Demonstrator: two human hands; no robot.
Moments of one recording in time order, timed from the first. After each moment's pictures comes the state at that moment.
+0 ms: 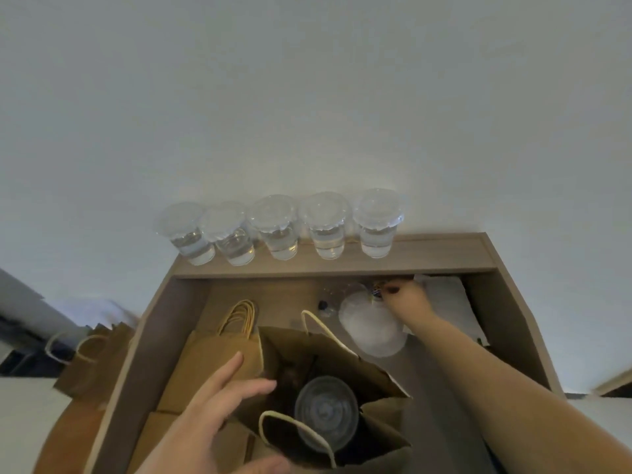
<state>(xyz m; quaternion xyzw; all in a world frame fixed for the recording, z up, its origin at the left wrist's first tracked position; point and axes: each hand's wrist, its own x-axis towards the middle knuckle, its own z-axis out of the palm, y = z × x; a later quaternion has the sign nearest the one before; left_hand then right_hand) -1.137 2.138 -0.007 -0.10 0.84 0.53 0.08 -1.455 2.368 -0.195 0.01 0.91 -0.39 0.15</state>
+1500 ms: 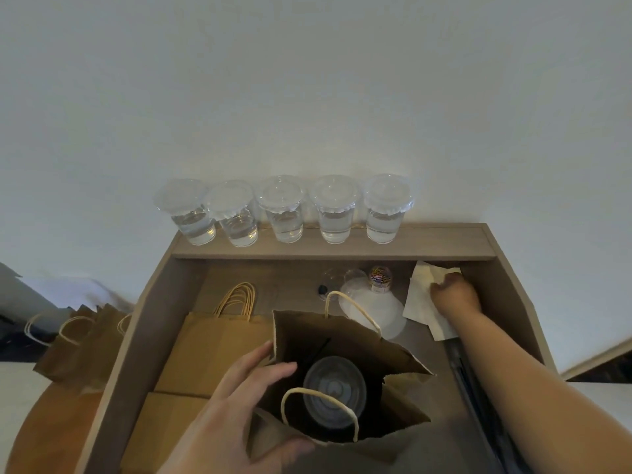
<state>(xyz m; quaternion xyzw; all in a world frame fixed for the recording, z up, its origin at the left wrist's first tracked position) -1.127 2.111 -0.060 -0.01 0.93 0.36 0.00 -1.467 2.445 -0.224 0.15 0.94 -0.29 0.10</state>
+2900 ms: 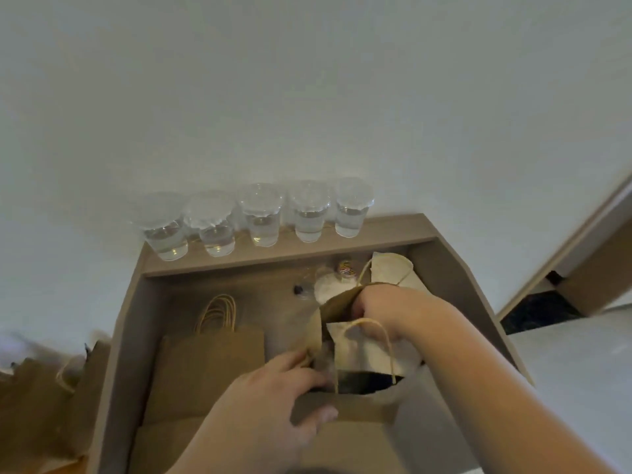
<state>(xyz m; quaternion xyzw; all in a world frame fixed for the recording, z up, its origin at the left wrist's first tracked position) -1.142 2.074 -0.056 0.20 0.94 0.26 0.07 -1.265 2.293 -0.012 -0.08 0.96 -0.03 0.28</state>
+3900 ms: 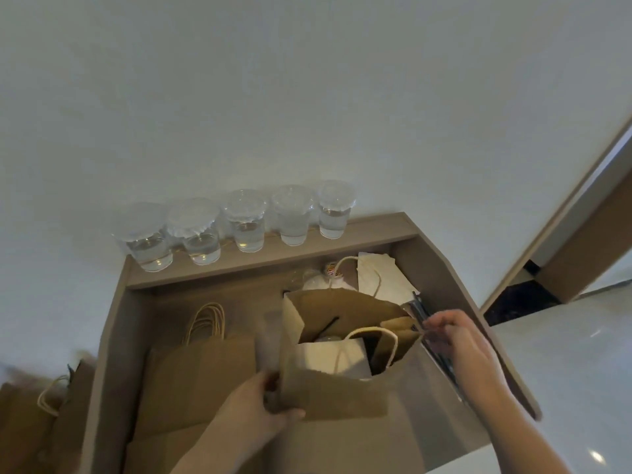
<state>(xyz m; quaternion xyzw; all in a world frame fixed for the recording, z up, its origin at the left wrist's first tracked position) -1.177 2.057 -0.154 -0.01 0.89 0.37 0.26 -1.165 2.400 -0.093 0.19 0.76 -0.61 -0.06</state>
